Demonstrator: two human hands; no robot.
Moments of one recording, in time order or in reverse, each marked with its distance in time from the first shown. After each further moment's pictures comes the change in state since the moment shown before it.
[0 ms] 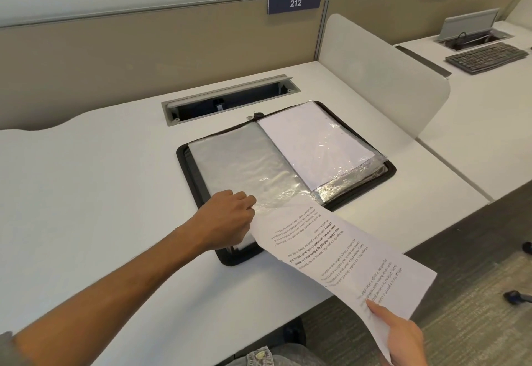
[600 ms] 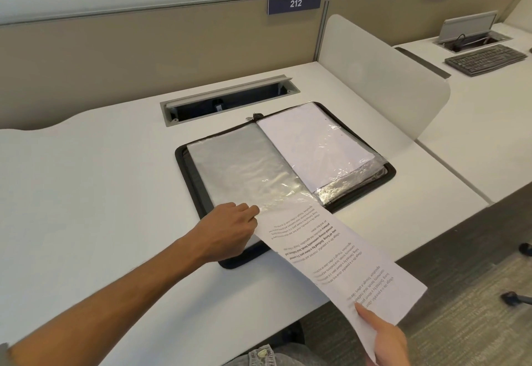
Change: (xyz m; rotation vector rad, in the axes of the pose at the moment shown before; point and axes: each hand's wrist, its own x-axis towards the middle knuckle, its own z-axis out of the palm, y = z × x) left_hand -0.005 0.010 0.018 0.035 -0.005 0.031; right_hand 0.002 0.015 0.011 0.025 -0.003 0.022
